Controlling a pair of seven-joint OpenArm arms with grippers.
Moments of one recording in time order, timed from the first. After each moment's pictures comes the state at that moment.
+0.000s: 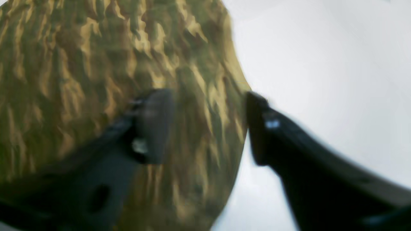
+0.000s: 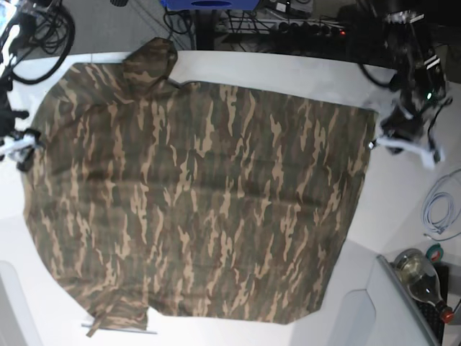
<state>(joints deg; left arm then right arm) 14.3 -11.0 -29.5 90.4 -24.6 -2.3 37.5 -14.2 2.3 36.5 103.3 15.6 16.7 -43.0</state>
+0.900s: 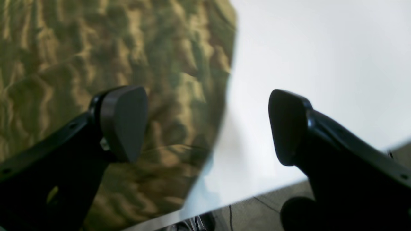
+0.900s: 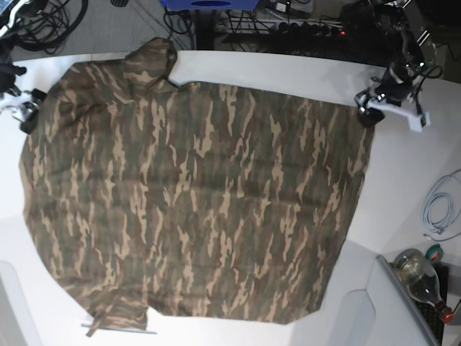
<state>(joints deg) 13.6 -7.3 -35.3 75.8 -24.6 -16.8 33.8 -15.2 -6.1 56.7 100.0 16.2 30.9 -42.6</state>
